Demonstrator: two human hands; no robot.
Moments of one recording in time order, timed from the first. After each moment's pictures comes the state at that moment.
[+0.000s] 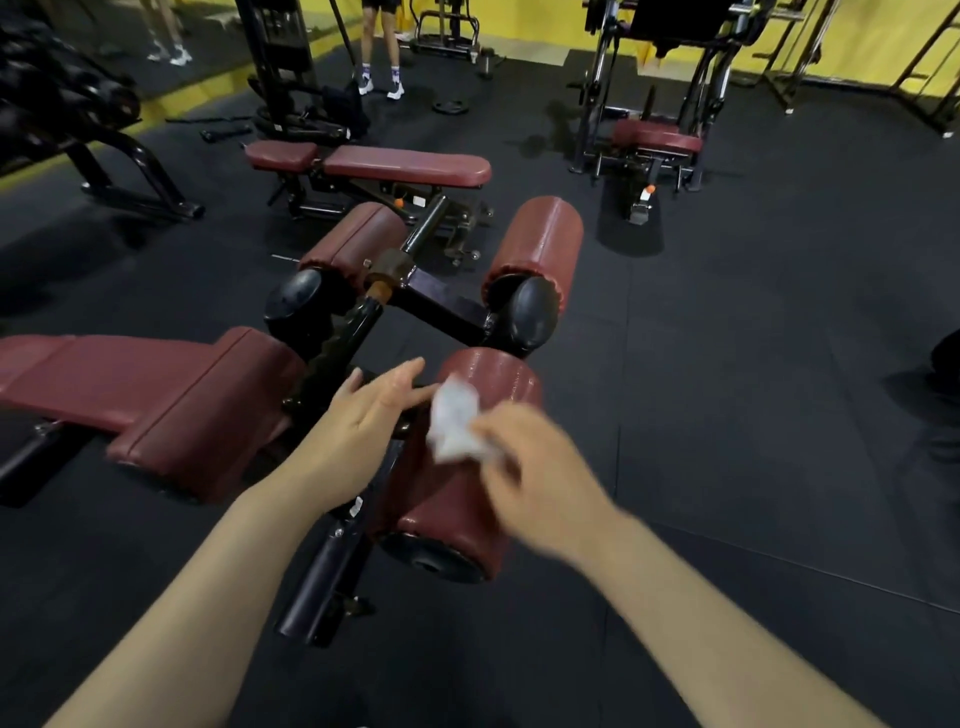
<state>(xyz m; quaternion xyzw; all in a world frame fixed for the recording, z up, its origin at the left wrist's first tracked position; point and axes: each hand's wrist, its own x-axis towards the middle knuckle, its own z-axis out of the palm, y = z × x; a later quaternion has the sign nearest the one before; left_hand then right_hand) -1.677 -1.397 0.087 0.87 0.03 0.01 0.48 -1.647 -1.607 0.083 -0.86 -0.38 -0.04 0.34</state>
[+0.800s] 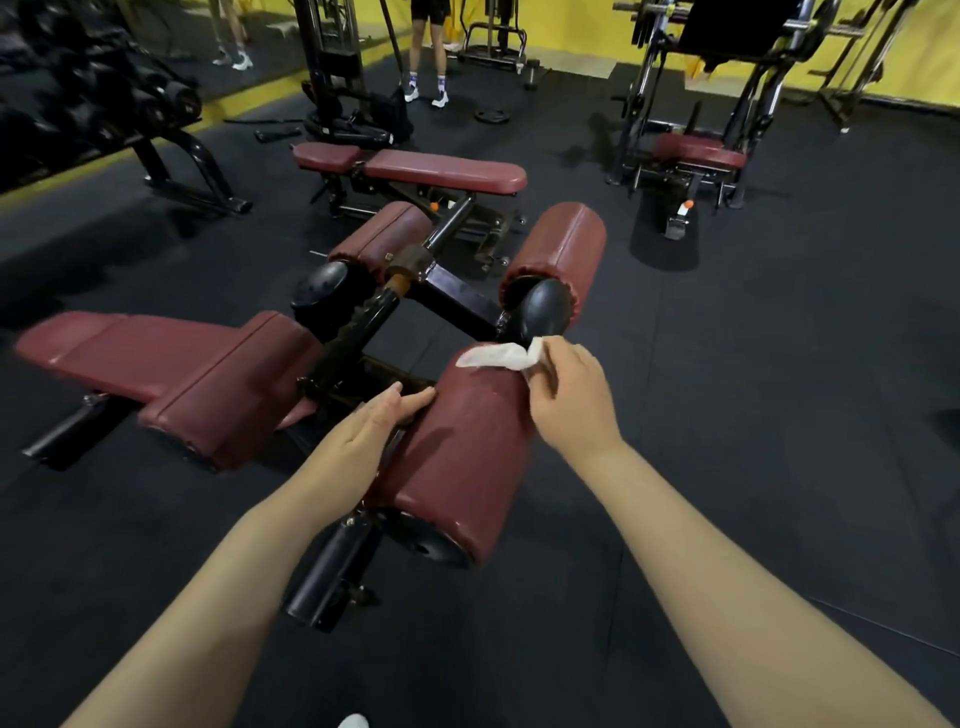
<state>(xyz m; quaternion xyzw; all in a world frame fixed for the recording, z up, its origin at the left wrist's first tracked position) -1.706 -1.405 0.063 0.84 0.11 0.01 0.54 -1.579 -1.612 0.089 -0.89 -0.25 -0.11 0.37</state>
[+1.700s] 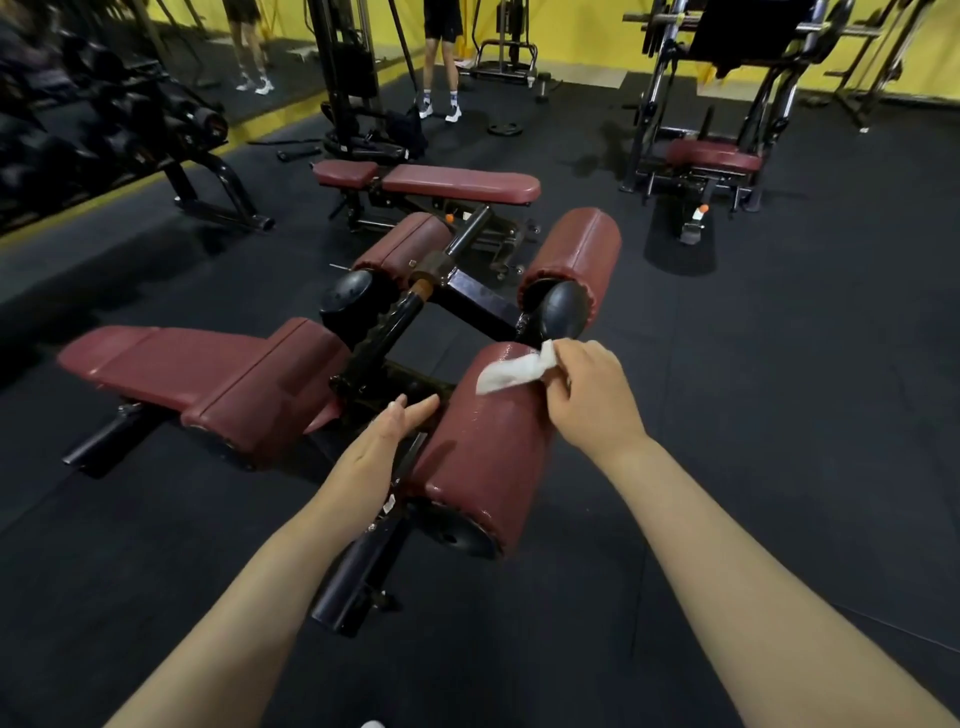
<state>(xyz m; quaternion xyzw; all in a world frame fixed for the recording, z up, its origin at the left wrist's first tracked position) -1.721 -1.383 0.036 0.82 0.12 -0.05 0.56 -1.585 -1.611 0.094 -0.90 -0.31 -0.13 0.29</state>
